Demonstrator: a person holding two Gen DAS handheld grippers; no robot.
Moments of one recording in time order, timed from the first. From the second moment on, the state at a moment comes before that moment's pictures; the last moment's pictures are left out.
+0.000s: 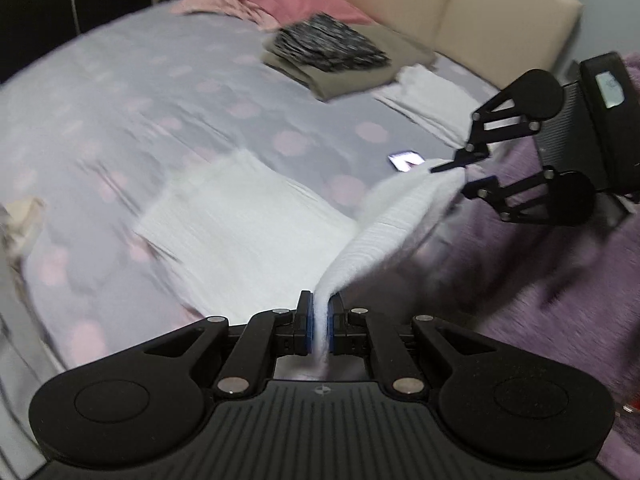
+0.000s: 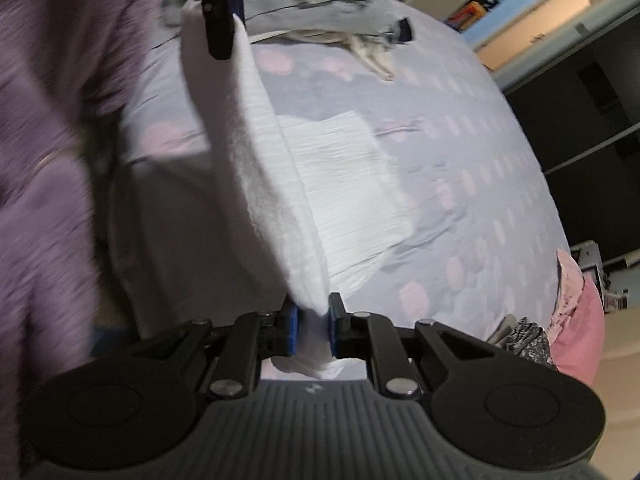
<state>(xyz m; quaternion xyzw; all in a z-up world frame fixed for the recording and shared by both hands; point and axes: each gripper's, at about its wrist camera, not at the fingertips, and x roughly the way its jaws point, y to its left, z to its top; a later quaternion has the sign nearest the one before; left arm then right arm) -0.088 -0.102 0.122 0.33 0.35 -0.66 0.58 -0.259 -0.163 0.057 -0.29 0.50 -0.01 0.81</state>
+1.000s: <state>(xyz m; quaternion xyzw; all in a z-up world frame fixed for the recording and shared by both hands) 0.060 -0.287 -0.020 0.31 0.39 -0.55 0.67 -0.037 -0.356 -0.060 -0.11 0.57 -0.12 0.81</state>
